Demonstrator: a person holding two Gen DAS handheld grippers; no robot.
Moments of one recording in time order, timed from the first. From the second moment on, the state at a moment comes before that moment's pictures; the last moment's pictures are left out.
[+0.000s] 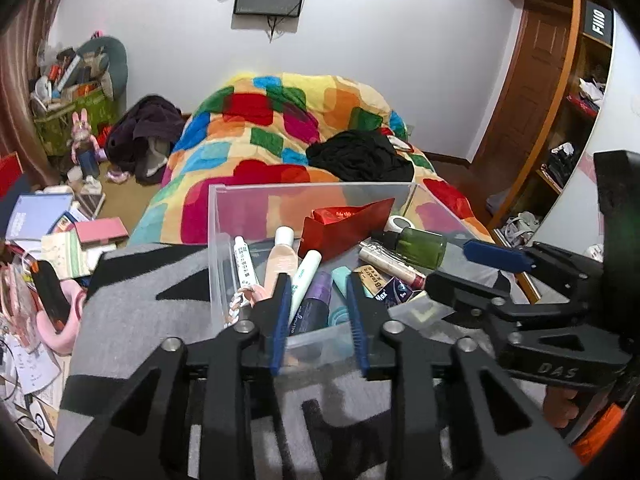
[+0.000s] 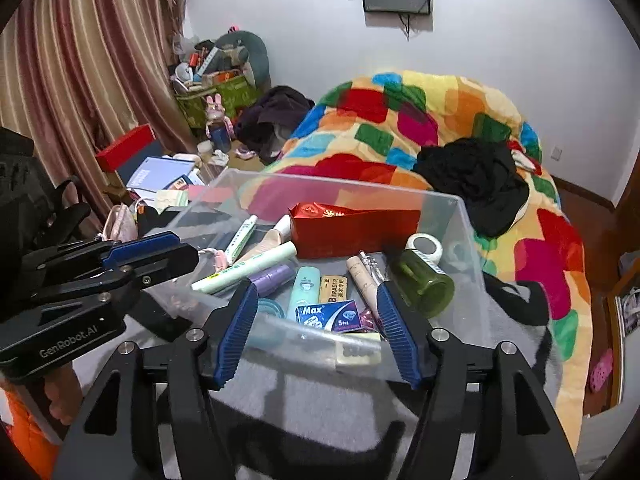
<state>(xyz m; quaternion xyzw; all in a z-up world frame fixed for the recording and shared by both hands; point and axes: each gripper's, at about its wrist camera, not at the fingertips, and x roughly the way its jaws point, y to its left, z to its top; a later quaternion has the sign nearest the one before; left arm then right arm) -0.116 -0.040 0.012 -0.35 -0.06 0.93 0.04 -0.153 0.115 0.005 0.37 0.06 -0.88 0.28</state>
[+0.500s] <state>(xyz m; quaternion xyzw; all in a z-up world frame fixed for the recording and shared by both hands) -0.067 -0.022 0.029 -0.28 -0.02 0.96 0.02 -0.110 0.144 0.019 0.30 0.06 -0.91 0.27</state>
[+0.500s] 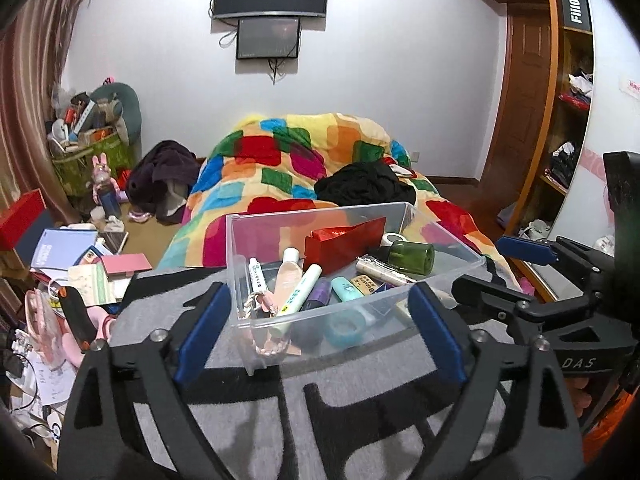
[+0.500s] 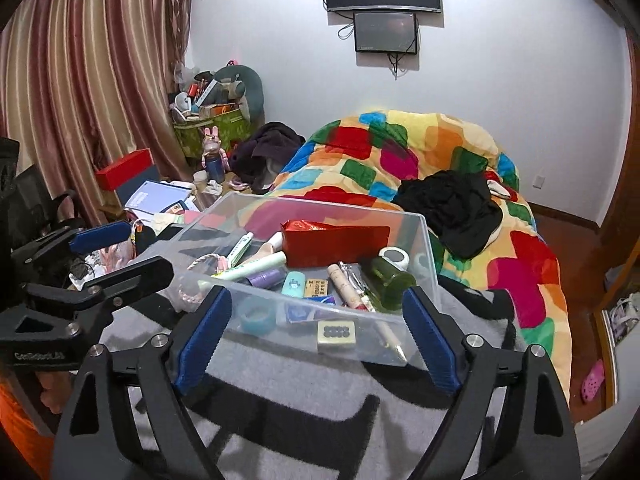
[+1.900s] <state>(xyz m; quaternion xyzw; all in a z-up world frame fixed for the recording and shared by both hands) -0.041 -0.007 0.012 -0.28 -0.03 0.96 0.03 -0.065 0.162 0.014 0.27 0.05 -0.93 0.26</state>
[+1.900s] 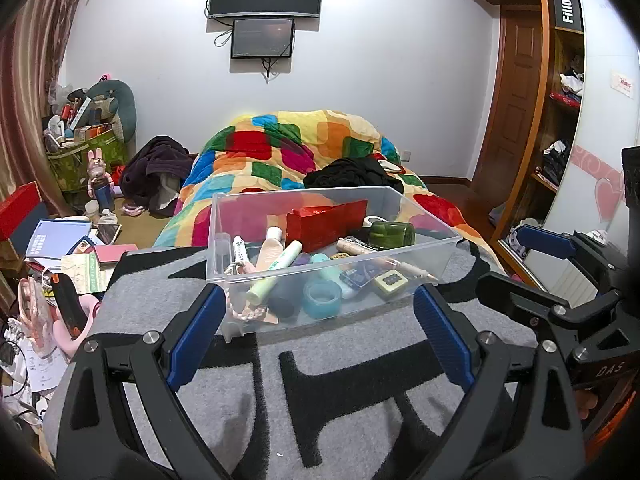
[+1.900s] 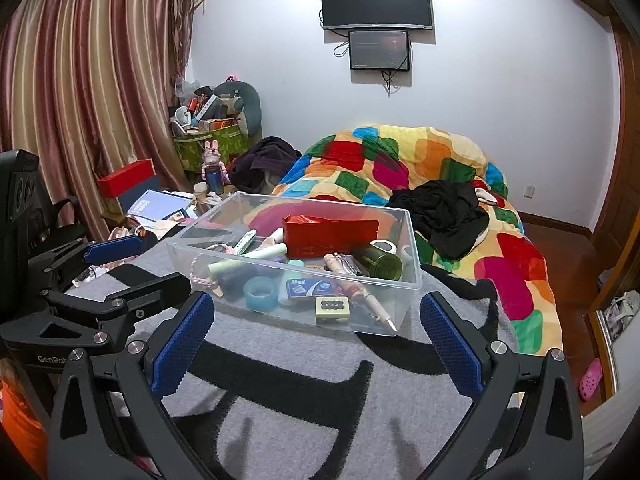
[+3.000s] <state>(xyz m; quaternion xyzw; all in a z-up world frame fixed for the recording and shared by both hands) -0.036 -0.014 0.015 -0.28 -0.05 0.96 0.03 -0.064 0.159 0.014 0.28 0.04 -0.92 0.26</state>
